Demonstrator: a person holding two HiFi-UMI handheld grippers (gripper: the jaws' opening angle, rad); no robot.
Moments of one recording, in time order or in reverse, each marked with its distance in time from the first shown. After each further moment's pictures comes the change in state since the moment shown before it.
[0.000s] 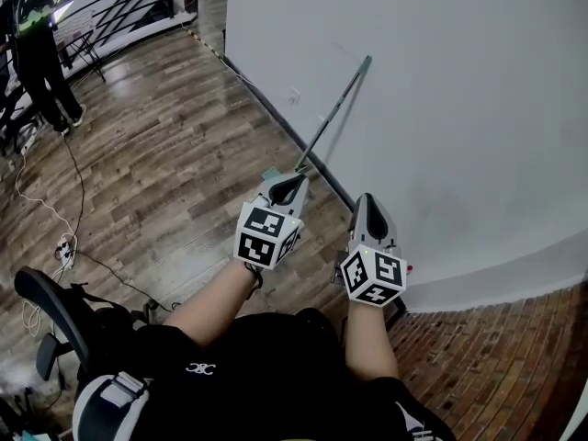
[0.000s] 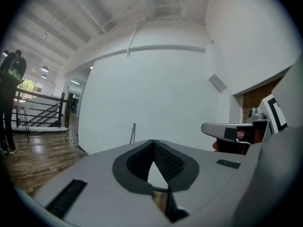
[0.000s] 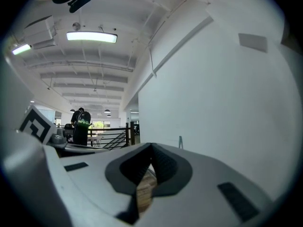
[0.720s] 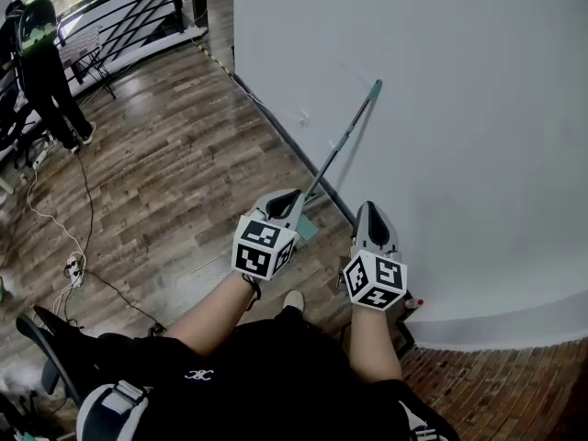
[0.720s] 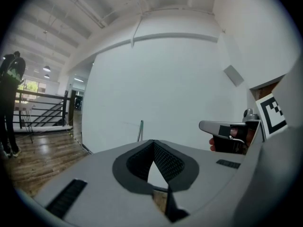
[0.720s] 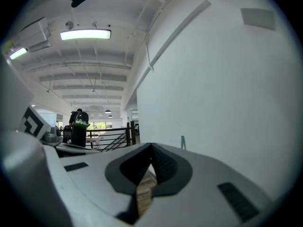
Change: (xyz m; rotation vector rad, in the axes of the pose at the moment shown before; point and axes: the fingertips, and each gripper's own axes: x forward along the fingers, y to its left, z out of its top) left arm 0.108 0.065 0.006 -0.005 0.065 0.055; right arm 0.136 -0.054 -0.009 0.023 0.013 0.029
